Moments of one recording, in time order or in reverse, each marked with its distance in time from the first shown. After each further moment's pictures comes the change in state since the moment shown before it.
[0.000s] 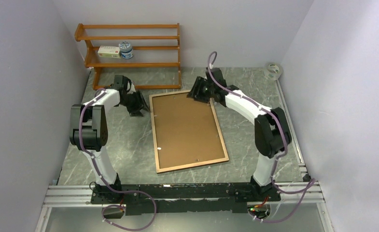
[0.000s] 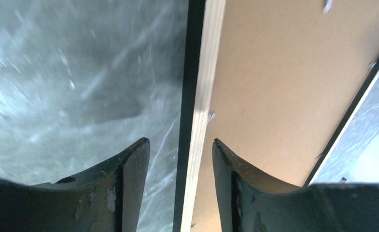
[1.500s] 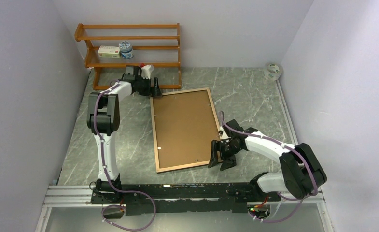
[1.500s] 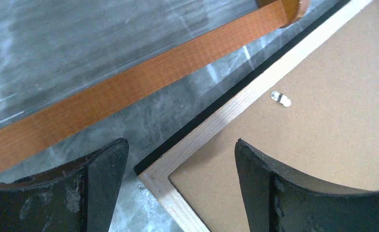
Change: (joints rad) left arm -0.060 0.349 0.380 0.310 0.082 0.448; right arm 0.024 -0.554 -0.845 -0.414 -0.259 -0.180
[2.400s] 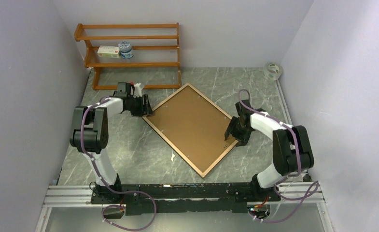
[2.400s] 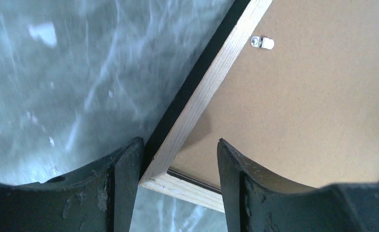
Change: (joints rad) left arm 0.027 -0.337 -0.482 -0.014 -0.025 -0.141; right arm -0.276 0.198 0.218 -0.031 0.390 0.174
